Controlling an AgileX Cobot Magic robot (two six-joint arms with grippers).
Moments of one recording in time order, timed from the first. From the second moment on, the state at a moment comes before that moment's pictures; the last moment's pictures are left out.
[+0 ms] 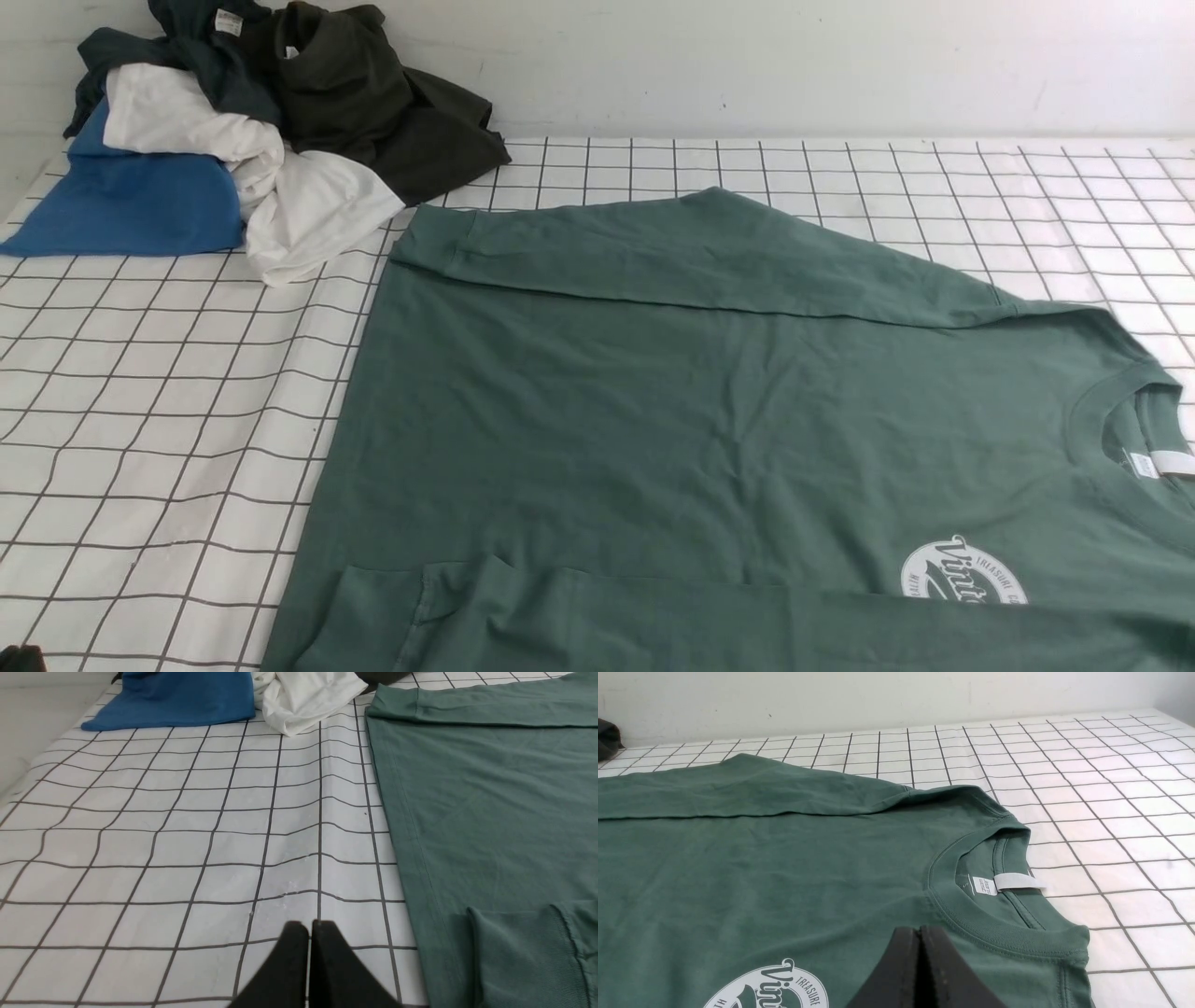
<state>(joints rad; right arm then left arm) -0.06 -0.01 0.03 -0.05 0.35 0.10 0.02 -0.01 0.03 -0.09 0.36 0.07</state>
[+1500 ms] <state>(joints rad) -0.06 -0.01 0.03 0.65 0.26 0.32 0.02 -0.01 0.03 -1.13 0.28 0.02</state>
